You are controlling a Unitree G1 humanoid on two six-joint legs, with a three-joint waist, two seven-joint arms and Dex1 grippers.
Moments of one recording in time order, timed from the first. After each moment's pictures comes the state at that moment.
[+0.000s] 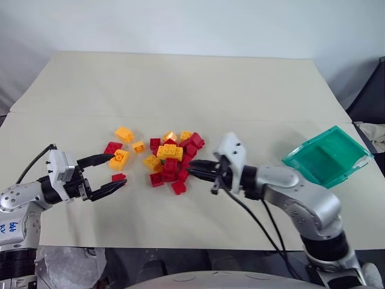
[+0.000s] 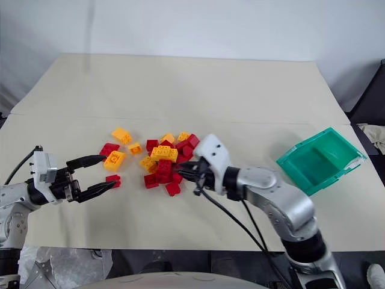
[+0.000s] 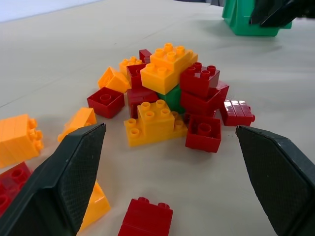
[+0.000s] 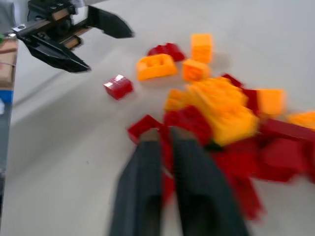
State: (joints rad) left arm -0.13 0.74 0.36 0.09 -0.53 0.10 -1.19; right arm -0.51 -0.33 0.28 -0.52 0.50 0.94 0.53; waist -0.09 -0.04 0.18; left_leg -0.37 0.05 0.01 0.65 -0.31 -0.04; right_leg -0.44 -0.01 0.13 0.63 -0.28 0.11
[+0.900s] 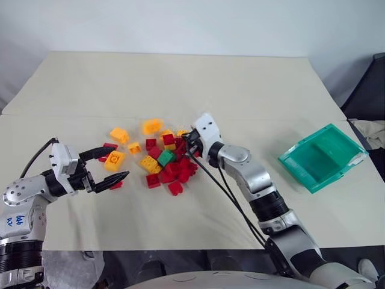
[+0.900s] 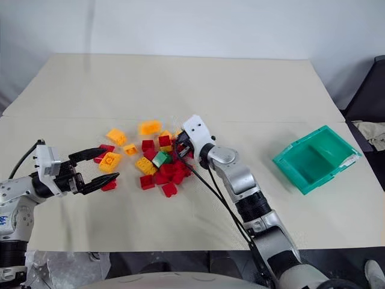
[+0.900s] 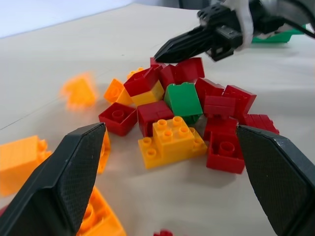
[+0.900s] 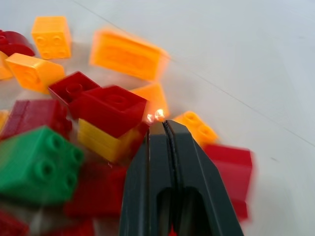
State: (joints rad) left arm -0.20 0.72 0.33 0.14 -0.51 0.05 -1.15; right arm -0.69 -0.15 0.26 0.12 0.15 0.47 0.46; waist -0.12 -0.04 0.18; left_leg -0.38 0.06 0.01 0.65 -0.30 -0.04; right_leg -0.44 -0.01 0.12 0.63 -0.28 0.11
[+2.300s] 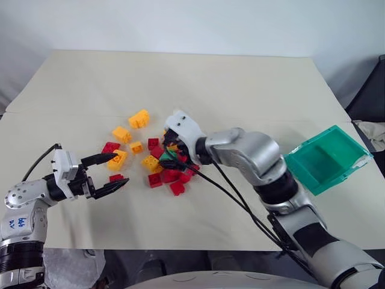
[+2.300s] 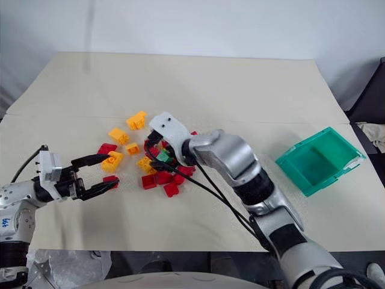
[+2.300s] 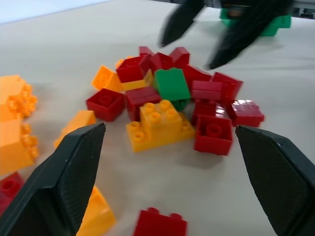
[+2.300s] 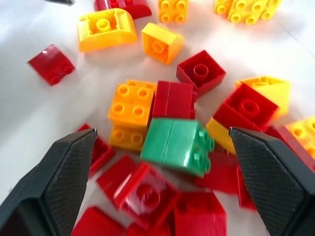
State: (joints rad) left arm -0.17 0.72 0.34 0.20 -0.51 0.01 -1.22; right arm -1.02 -0.16 0.42 -0.04 0.34 1.26 0.46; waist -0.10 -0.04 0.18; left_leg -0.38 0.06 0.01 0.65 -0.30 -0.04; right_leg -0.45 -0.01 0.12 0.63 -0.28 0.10
